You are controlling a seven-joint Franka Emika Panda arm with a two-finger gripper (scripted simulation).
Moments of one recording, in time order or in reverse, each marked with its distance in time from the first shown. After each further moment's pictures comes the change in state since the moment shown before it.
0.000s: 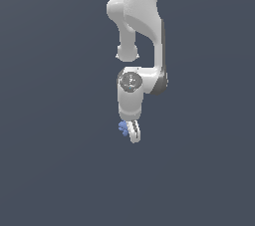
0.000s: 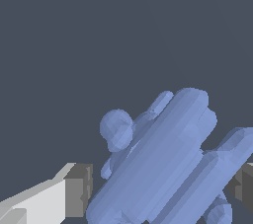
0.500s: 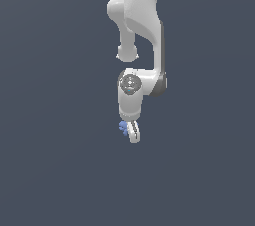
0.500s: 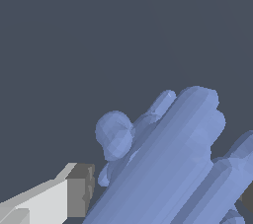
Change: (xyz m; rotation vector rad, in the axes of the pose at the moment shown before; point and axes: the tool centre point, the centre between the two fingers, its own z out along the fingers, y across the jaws) arm 0.000 0.001 0.008 -0.004 -0.001 0.001
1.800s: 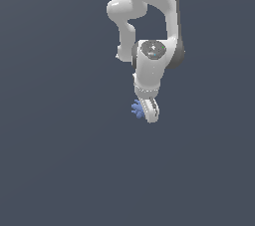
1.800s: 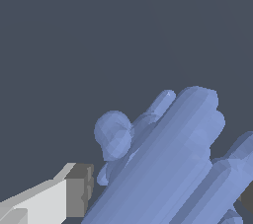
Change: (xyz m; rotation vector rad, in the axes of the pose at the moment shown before) arm -0.071 0.031 -0.086 -0.003 -0.002 0.000
